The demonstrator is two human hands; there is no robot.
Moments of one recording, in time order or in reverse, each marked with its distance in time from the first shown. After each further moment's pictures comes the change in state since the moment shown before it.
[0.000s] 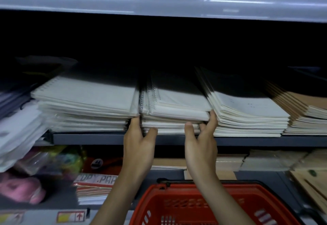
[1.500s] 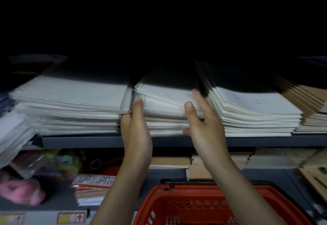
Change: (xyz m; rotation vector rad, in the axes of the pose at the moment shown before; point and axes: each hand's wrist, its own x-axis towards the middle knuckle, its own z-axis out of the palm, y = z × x) left_hand 0.021 0.034 0.033 -0.406 0.268 -0.335; right_hand 0.037 -0.010 -0.015 0.124 -0.159 -0.123
